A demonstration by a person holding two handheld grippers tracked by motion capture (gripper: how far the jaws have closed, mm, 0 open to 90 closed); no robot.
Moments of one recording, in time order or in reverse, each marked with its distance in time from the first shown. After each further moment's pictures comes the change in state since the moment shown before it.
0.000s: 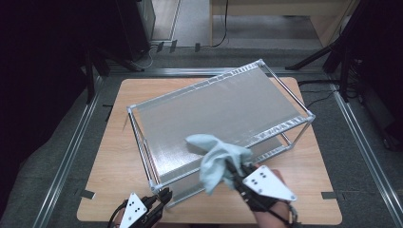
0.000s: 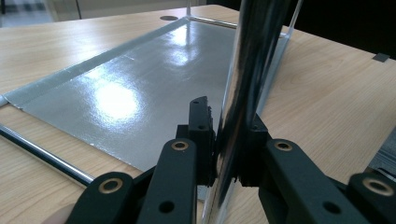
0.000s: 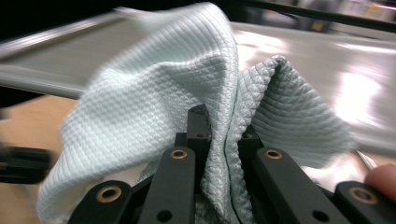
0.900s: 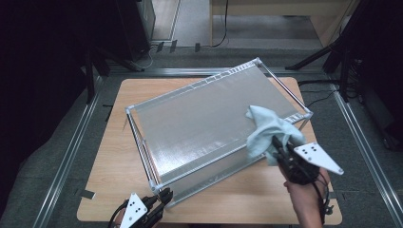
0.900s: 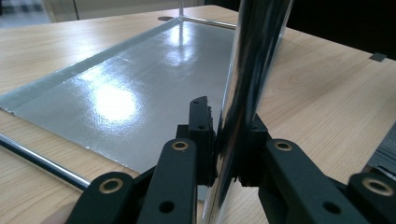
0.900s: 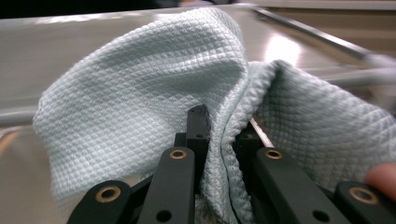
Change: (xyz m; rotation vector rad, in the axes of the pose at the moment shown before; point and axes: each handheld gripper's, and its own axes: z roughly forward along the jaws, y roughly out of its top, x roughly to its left) left arm -0.001 0.000 0.001 -0.004 -0.011 0.000; right arm -0.093 -0.017 -0.001 0.003 -0.224 0.185
